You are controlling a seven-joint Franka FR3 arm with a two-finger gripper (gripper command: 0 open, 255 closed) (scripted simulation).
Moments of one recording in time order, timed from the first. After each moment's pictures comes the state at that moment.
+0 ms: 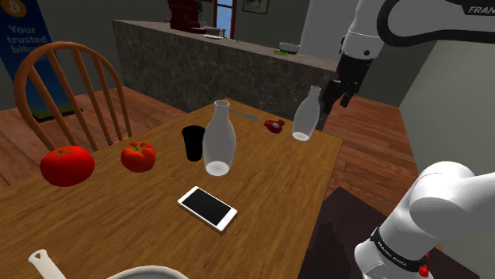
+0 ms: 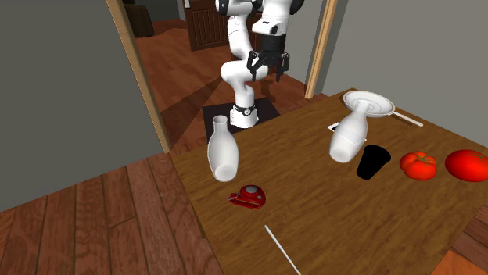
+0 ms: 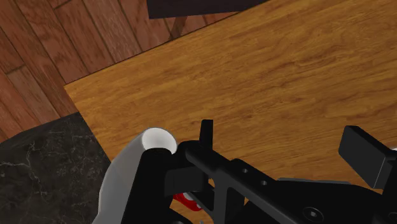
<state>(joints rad) -0.01 -0.80 0.06 -2.41 -0.07 1.67 0.13</state>
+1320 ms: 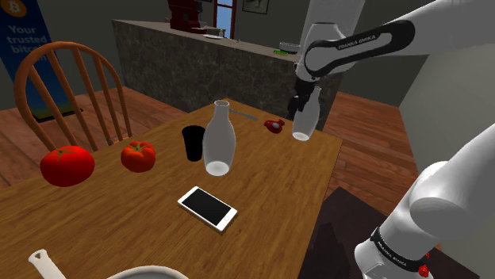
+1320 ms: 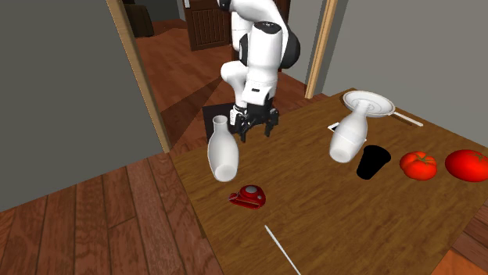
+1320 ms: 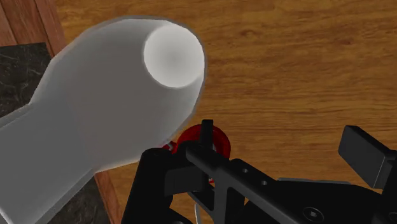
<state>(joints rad) -0.01 -0.20 -0.15 -2.23 -0.11 2.12 -0.29</state>
